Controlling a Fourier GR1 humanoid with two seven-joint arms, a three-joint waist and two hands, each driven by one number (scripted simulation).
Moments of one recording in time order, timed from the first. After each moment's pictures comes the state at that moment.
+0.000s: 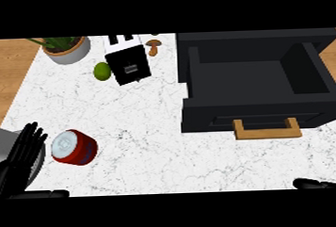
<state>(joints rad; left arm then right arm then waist) 0.17 0.15 0.32 -1.56 0.10 -0.35 -0.11 0.17 -0.09 -0.21 -2.16 -0.11 0.05 0.19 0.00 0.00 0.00</state>
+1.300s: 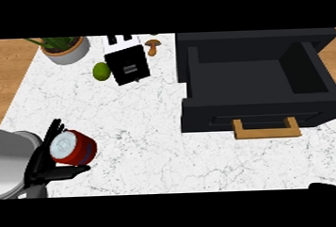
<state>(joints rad) -0.19 0.24 0.35 -0.70 -0.03 -0.25 -0.55 0.15 -0.09 -0.29 -2.21 -0.13 0.11 0.25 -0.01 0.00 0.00</state>
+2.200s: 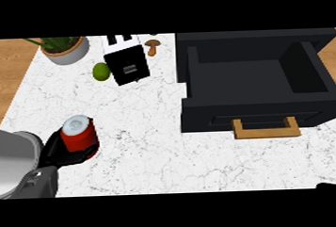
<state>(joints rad) -0.40 0.28 0.29 -0.38 -0.07 -0.36 -0.71 0.13 -0.10 -0.32 -2.23 -0.15 0.12 0.27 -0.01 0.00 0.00</state>
